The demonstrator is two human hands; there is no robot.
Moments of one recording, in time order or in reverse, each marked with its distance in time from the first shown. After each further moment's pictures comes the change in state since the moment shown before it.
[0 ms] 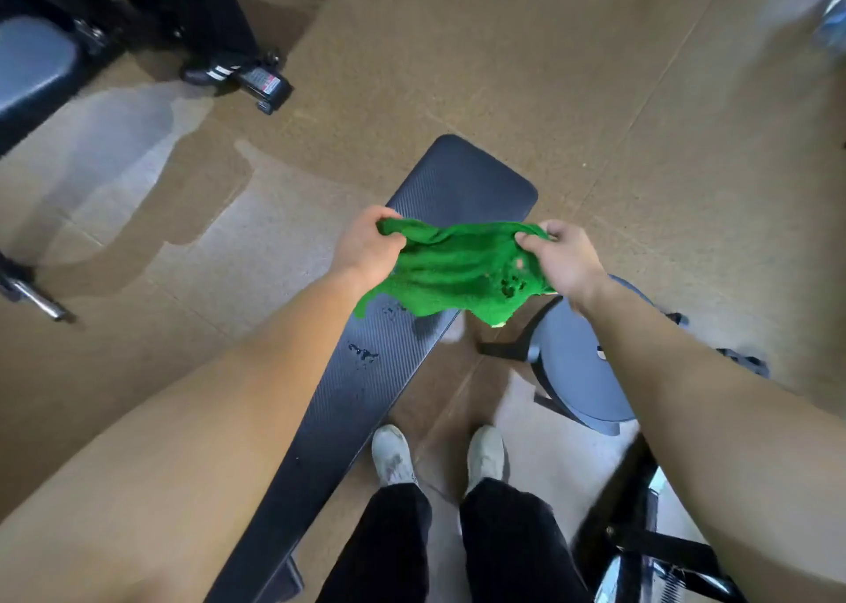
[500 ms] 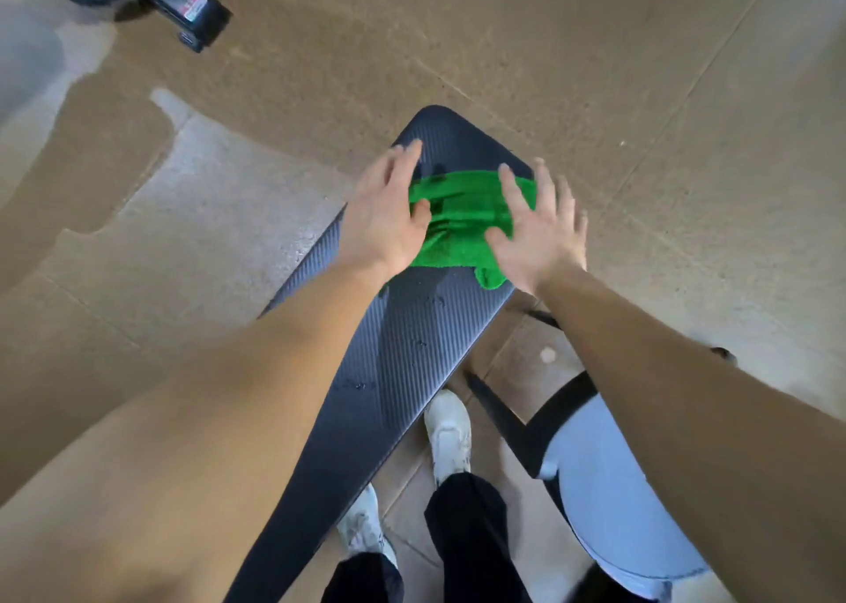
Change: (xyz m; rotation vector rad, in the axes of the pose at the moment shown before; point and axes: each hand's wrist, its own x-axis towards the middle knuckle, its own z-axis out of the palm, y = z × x) left_hand 0.238 -0.046 0.138 0.441 0.084 0.328; right_hand 0.246 0.063 0.057 -1.009 -0.045 -0.238
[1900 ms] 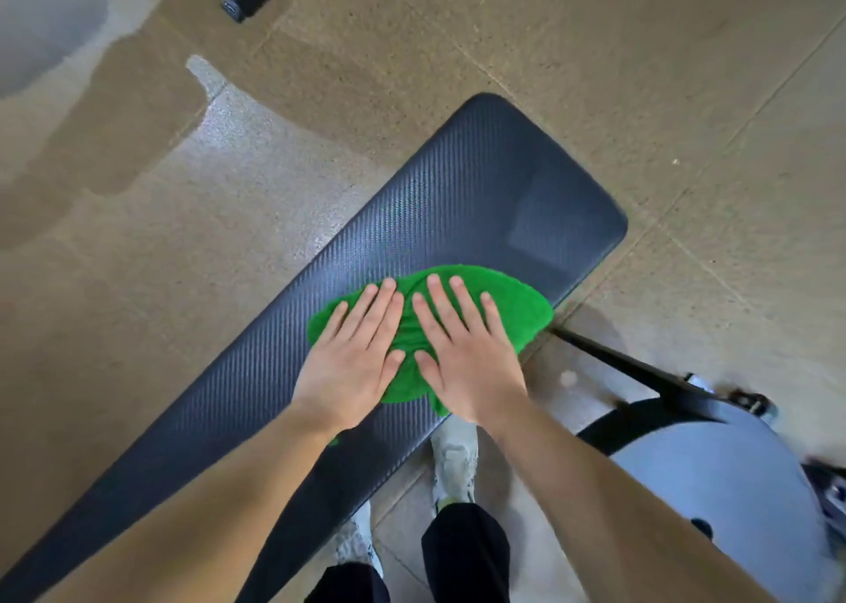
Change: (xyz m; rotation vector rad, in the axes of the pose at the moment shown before) left_hand -0.157 -0.104 0.054 0.456 -0.191 0.167; right_hand -0.070 -0.038 0.135 -0.283 -0.108 -0.553
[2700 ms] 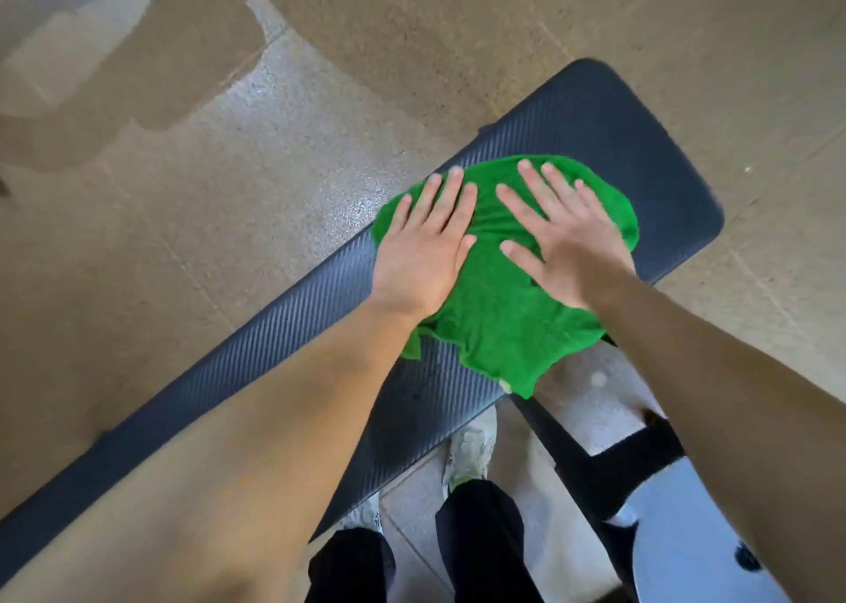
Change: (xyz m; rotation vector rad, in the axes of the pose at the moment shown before) left_hand 0.076 -0.019 -0.022 -0.119 0.119 -0.155; right_hand 0.081 0.065 -0.049 -0.181 0.033 -0.046
